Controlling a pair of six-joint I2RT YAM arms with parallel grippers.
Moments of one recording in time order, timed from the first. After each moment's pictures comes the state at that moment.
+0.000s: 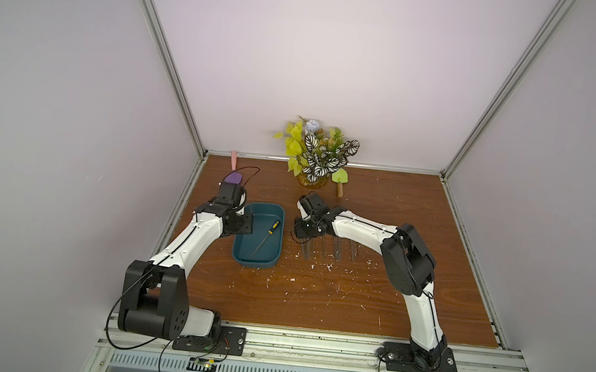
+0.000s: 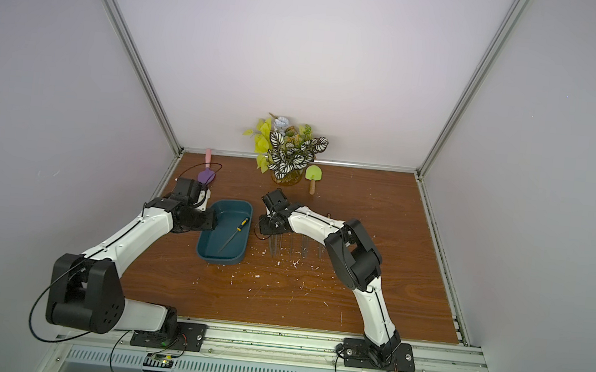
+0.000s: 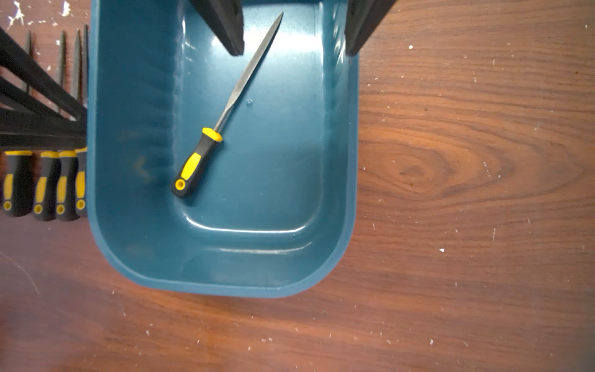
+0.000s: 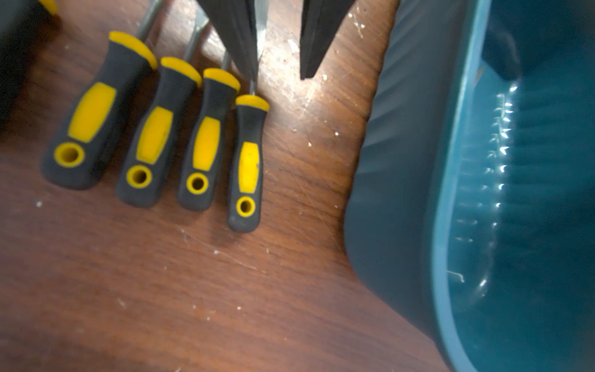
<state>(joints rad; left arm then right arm) -0.08 1.38 0.96 -0.65 0.06 -0.17 0.81 2.15 1.61 -0.44 -0.08 0.52</state>
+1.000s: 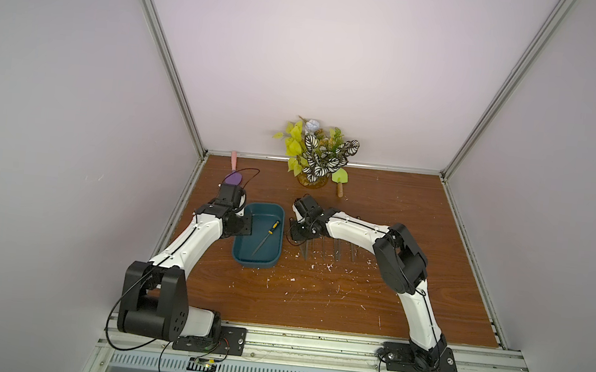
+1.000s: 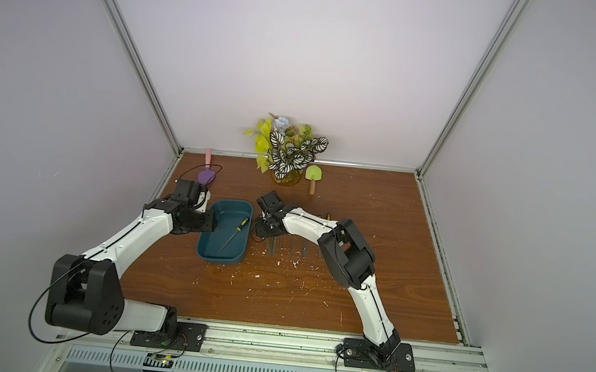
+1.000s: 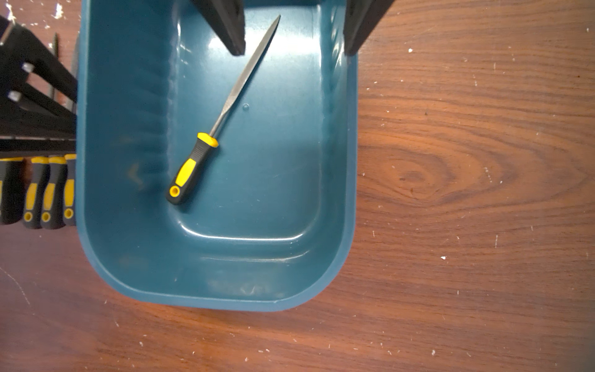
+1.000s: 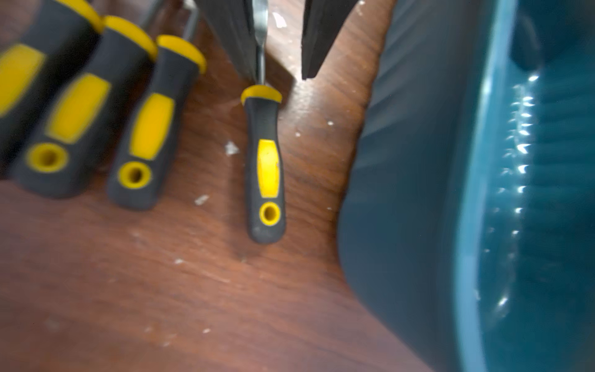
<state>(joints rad) -0.07 1.38 0.94 -0.65 0.05 -0.17 0.84 2.21 1.66 -0.45 -0.08 0.55</state>
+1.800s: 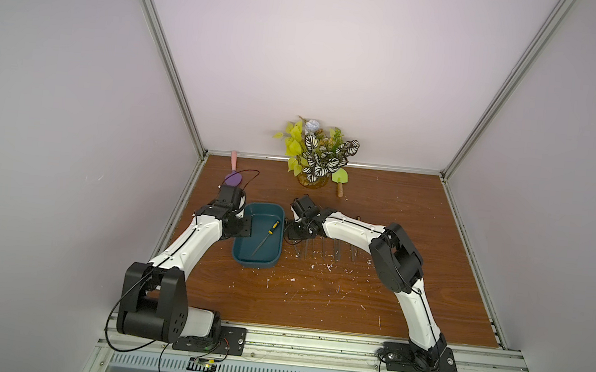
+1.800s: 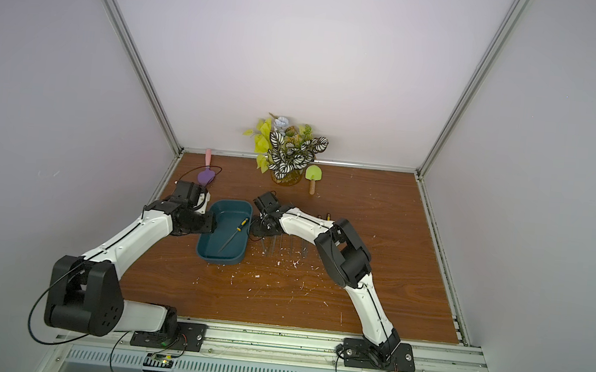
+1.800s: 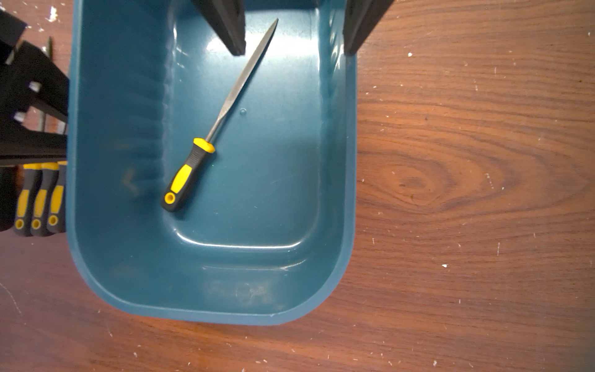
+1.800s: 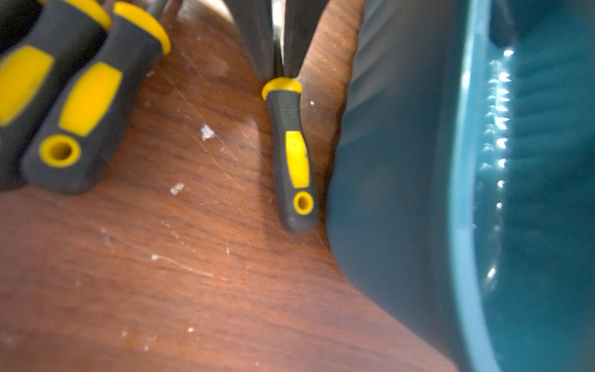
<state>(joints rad) -0.07 1.37 0.93 -0.65 0.04 -0.17 0.85 2.25 1.70 -0.45 -0.06 0.62</state>
